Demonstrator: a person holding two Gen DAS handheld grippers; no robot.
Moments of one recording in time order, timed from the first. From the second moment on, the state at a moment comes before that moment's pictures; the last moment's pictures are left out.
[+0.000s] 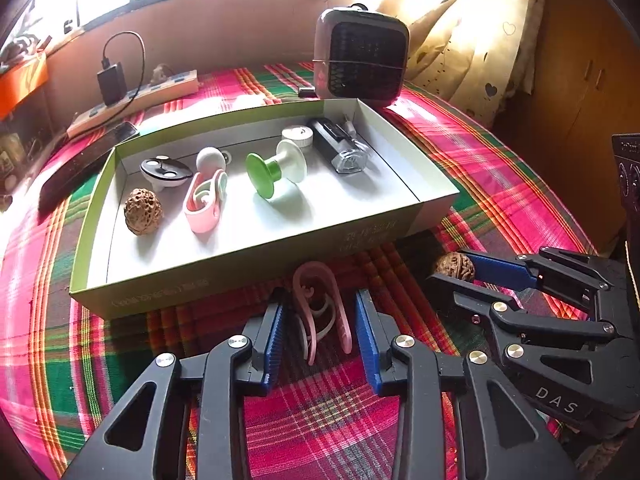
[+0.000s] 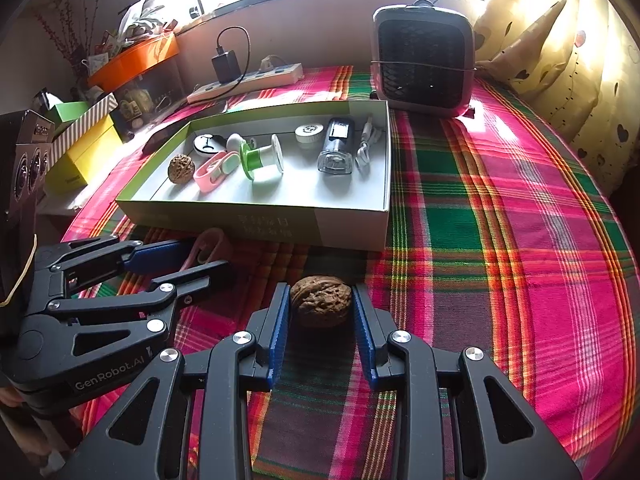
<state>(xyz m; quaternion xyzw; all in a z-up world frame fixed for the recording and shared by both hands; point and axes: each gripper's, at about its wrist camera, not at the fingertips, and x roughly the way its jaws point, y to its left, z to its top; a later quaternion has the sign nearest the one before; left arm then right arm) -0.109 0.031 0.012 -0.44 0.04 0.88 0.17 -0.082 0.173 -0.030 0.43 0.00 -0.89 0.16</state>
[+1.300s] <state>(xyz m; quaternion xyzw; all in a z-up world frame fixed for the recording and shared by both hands) -0.107 0.021 0.034 -0.42 0.02 0.89 0.18 -0.081 0.169 -0.013 0.41 0.01 -0.90 0.16</state>
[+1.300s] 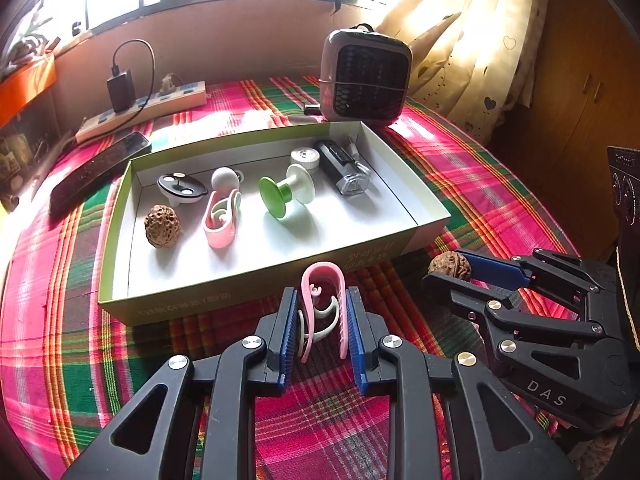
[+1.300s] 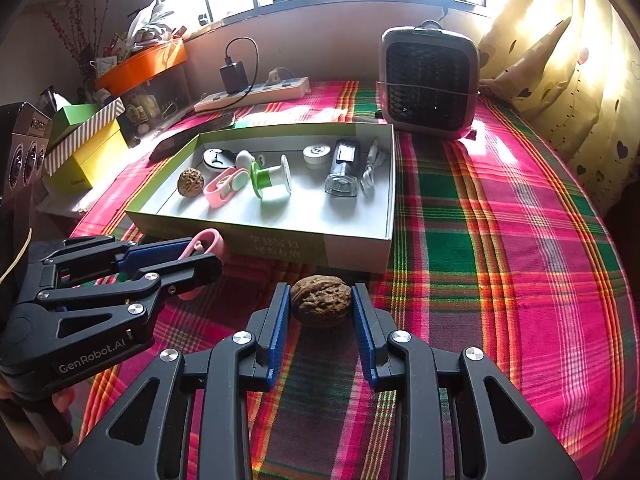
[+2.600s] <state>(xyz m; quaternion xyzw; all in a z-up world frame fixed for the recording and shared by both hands) -0.150 0.003 0.050 -0.42 0.01 0.89 0.16 -0.138 0.158 0.009 0.40 0.03 -0.90 0.17</state>
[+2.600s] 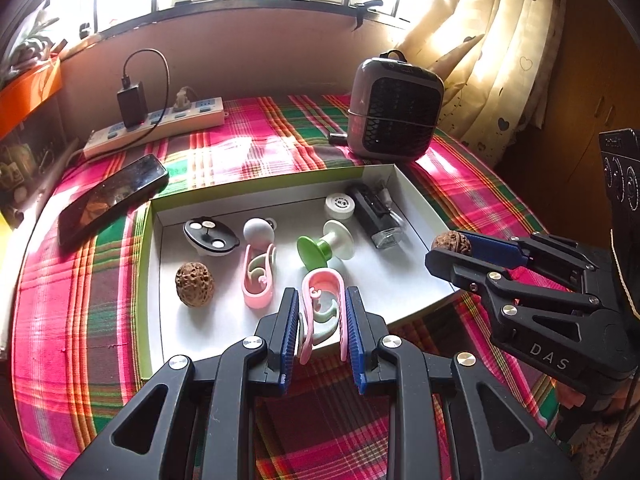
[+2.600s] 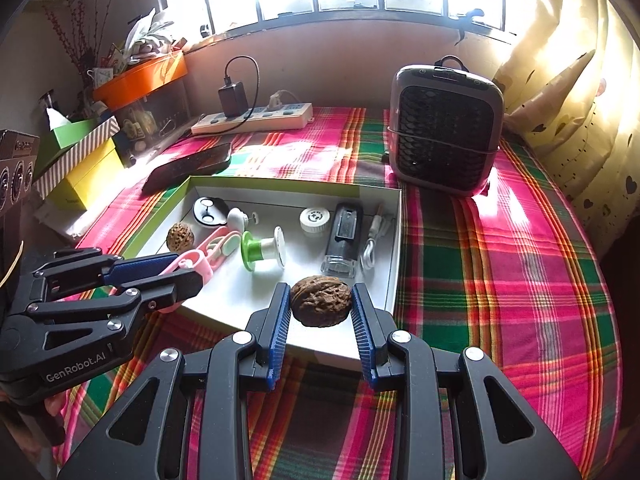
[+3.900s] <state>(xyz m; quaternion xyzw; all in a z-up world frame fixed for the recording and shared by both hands) -0.189 0.001 0.015 -0.46 -0.01 0.87 0.16 -0.172 0.139 -0.023 0.45 0.05 -0.88 0.17</state>
